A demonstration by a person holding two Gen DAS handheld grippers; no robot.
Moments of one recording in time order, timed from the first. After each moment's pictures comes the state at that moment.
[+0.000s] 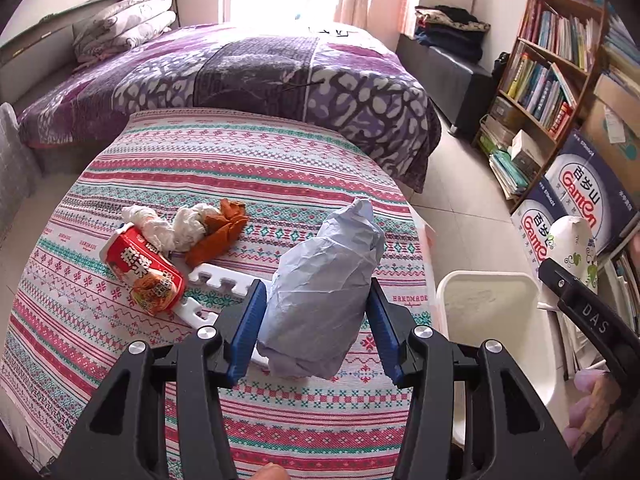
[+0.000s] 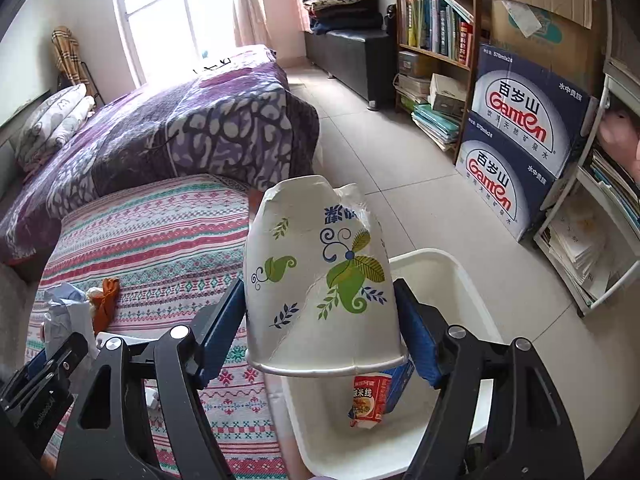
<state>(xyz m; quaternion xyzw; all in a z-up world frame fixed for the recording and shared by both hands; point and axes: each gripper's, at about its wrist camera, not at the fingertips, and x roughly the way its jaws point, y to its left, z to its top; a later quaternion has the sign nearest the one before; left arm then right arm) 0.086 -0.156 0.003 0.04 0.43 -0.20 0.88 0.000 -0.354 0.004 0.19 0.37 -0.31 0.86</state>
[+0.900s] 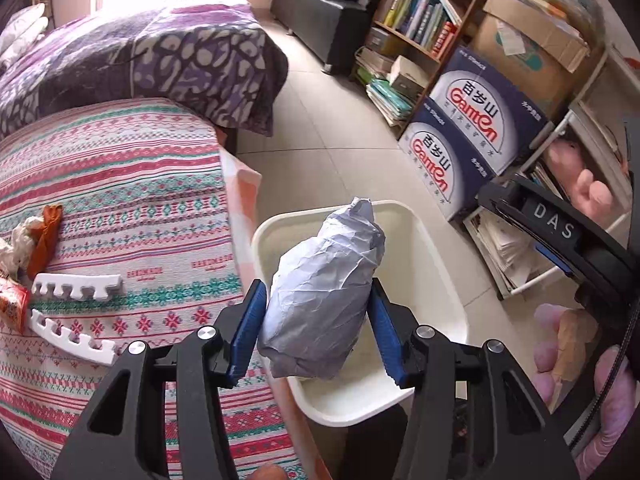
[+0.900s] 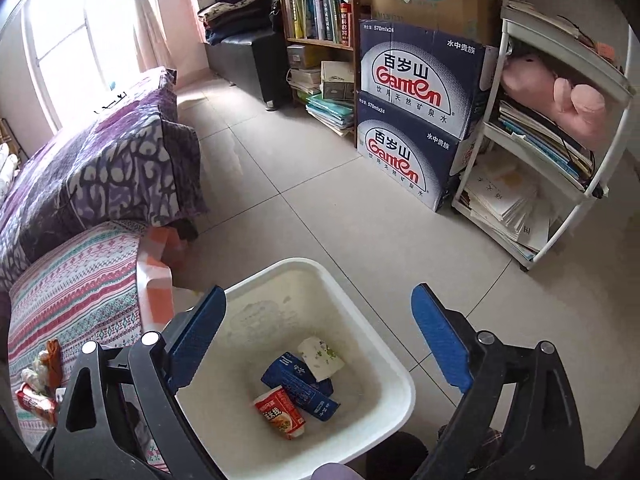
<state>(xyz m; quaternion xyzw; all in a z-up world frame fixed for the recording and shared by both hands) 0.036 -0.276 -0.011 0.08 0.49 -0.40 0.77 -0.065 -0.432 0.010 0.25 0.34 -0.44 0.80</state>
